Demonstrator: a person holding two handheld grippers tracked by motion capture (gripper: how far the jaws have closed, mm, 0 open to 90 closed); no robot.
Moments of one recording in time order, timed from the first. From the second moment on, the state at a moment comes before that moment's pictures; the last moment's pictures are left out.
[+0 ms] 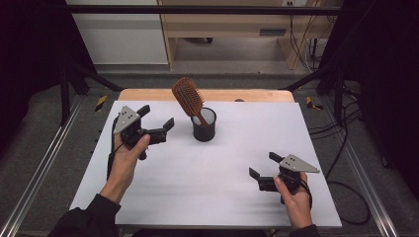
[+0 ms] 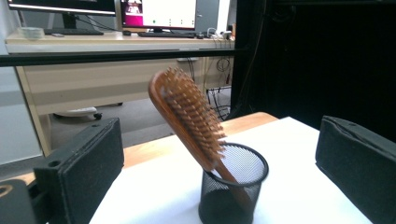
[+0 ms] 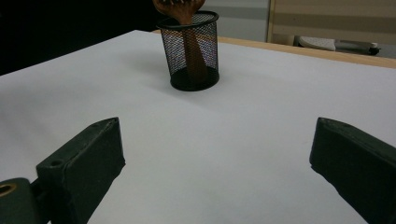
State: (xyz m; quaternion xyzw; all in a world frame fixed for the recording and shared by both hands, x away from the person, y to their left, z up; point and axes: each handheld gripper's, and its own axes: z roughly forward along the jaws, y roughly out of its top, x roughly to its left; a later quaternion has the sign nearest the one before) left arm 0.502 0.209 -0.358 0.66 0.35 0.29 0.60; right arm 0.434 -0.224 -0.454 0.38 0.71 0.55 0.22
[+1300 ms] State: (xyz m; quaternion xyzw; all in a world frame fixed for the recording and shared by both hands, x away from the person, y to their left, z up) left arm 0.443 0.269 -0.394 0.64 0.36 0.31 0.60; right arm 0.431 -0.229 -0.451 0.38 0.70 0.55 0.24
